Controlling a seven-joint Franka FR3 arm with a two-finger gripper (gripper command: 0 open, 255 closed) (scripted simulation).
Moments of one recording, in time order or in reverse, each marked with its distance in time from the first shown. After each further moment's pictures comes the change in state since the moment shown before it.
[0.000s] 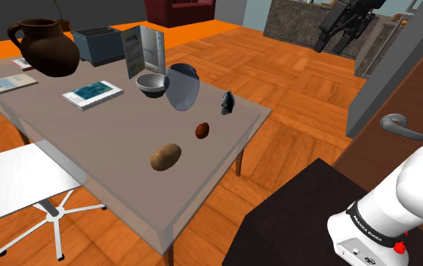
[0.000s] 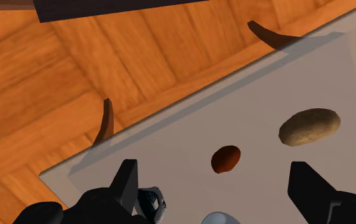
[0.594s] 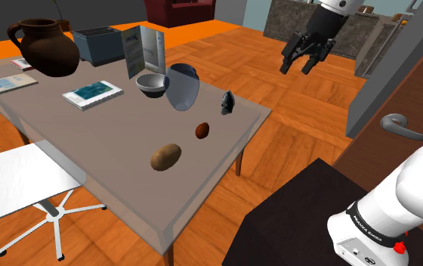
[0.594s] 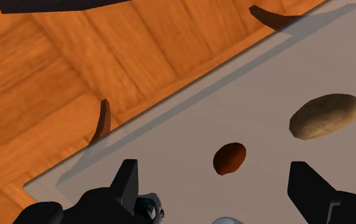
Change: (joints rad) arm -0.004 0.100 0.091 -0.120 0.028 0.229 0.111
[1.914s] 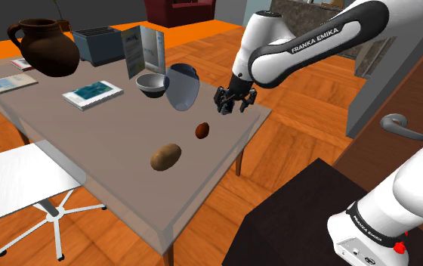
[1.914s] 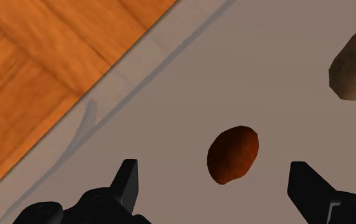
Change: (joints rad) arm -0.057 0.655 0.229 0.062 -0.164 0.594 0.439
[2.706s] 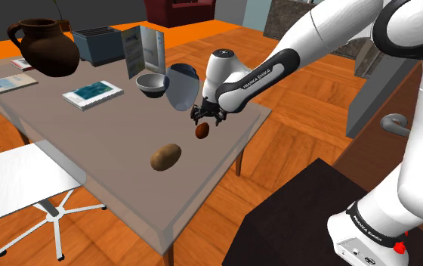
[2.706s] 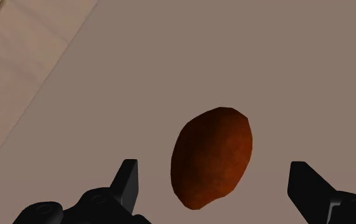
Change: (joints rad) arm 0.107 0.498 -0.085 0.336 -0.284 0.119 0.343
